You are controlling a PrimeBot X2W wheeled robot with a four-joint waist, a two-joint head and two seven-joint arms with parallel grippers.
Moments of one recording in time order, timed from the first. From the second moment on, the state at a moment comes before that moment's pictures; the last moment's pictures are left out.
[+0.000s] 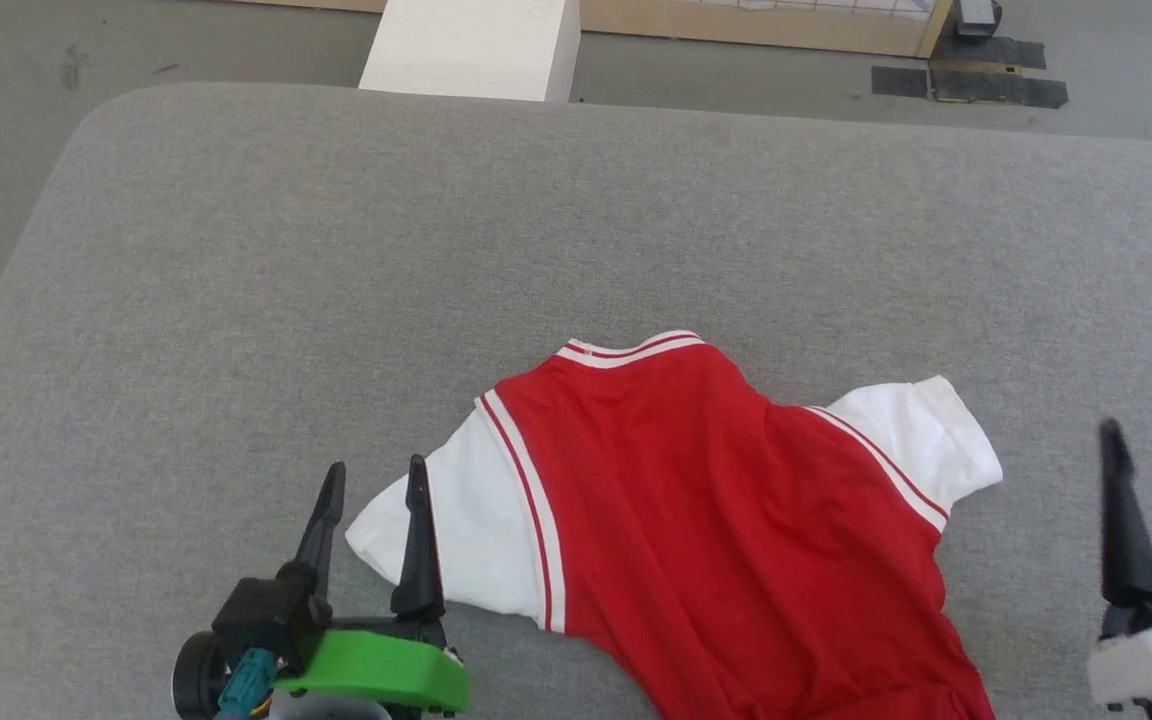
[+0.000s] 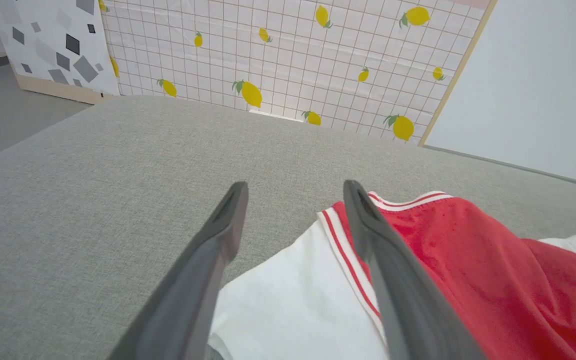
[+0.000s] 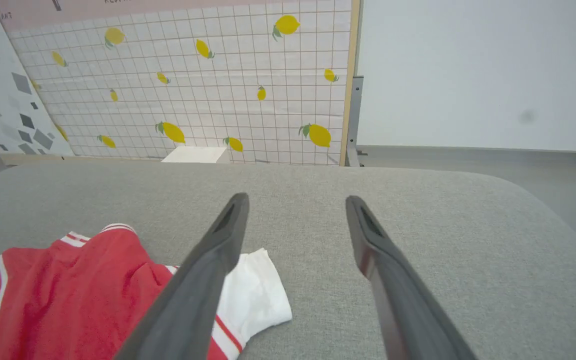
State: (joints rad) left arm 0.05 0.14 -0.30 -0.07 -0.34 0.21 -0.26; right arm 0.16 -0.07 -0.21 -0.37 0.16 0.13 0.09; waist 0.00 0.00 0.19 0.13
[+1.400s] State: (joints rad) left arm -0.09 0.35 -0.30 0.00 -0.43 0.09 0.23; right arm 0.12 -0.05 -0.20 -0.27 0.21 0.13 0.06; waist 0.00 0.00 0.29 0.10
